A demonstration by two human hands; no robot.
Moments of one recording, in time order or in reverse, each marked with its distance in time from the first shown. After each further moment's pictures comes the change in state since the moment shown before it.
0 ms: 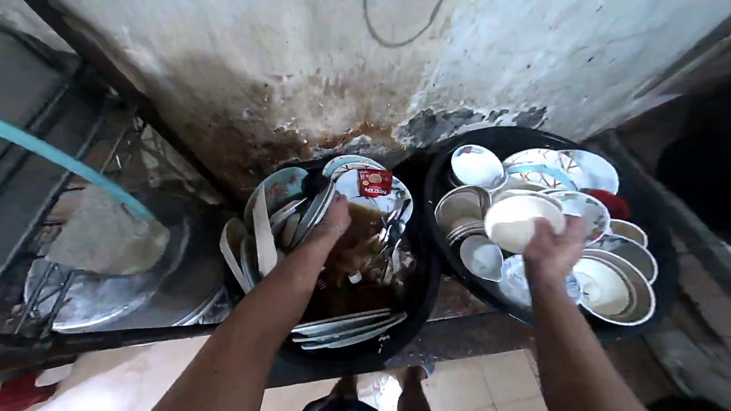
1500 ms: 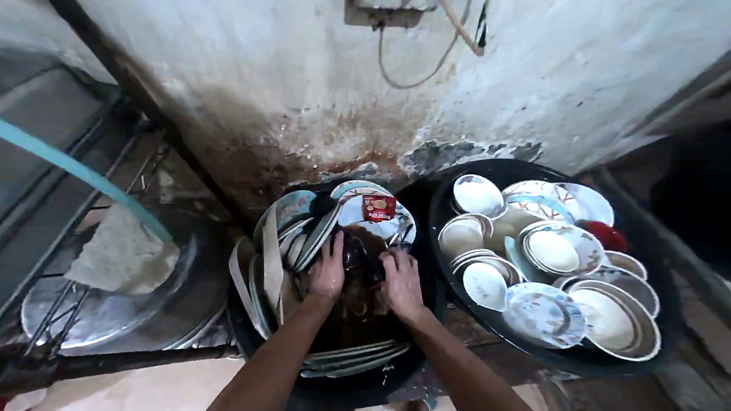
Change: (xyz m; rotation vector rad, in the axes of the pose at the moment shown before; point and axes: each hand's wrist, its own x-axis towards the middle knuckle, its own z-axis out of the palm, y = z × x) left_hand -0.097 -0.011 0.011 0.065 0.179 -0.136; right_hand -0.145 -0.090 0.147 -0.172 -0.411 -0.789
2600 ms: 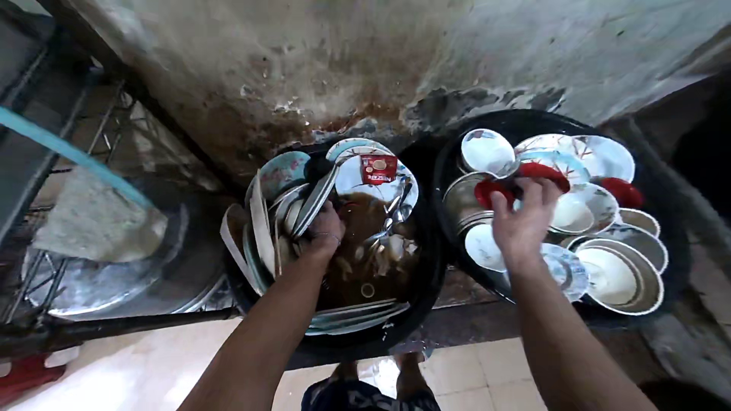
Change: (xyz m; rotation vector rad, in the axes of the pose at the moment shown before) left_hand 0.054 -0.003 0.025 -0.038 -0.198 -0.270; right_hand 0.011 0.120 -0.131 0.008 0.198 0.520
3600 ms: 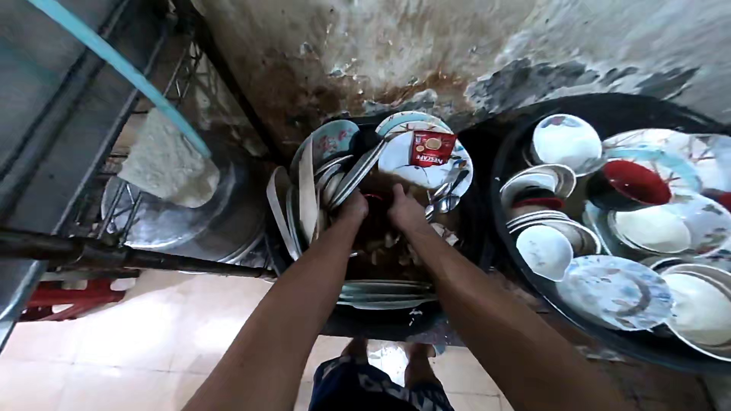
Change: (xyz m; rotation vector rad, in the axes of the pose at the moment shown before) left_hand -0.008 -0.026 -0.013 -0.125 -0.096 -0.060; right_hand -0.064 -0.157 0.189 -0.206 -0.825 -0.059
